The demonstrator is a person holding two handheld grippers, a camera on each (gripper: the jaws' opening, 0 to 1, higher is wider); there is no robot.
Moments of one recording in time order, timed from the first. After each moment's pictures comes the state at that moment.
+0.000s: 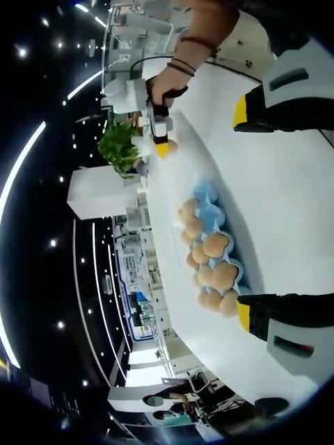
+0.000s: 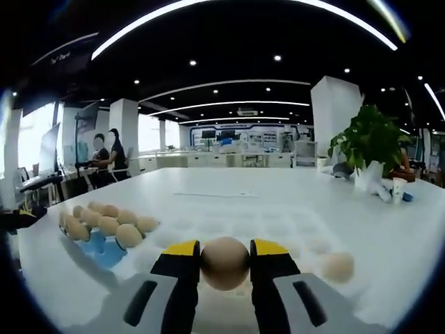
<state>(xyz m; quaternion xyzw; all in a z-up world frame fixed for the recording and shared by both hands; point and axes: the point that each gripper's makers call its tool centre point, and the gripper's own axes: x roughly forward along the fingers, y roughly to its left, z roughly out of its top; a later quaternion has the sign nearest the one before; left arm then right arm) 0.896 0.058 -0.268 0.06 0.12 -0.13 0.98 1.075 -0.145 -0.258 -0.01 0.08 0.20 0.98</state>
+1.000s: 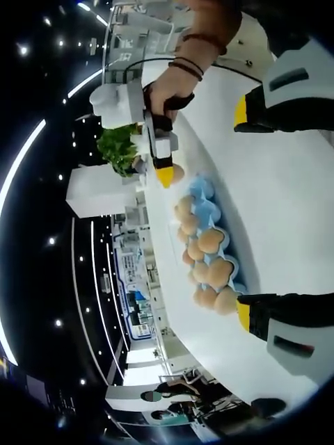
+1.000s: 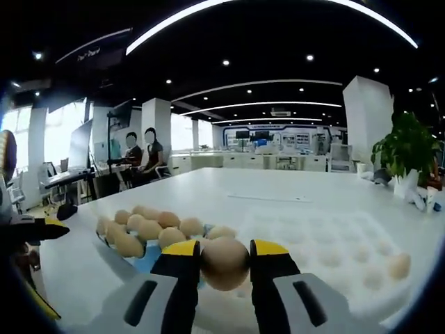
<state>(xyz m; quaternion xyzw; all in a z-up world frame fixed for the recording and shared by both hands) 0.891 0.061 -0.275 0.05 0.12 -0.12 0.98 1.044 -0.040 -0.252 -0.02 0.08 0.31 0.95</state>
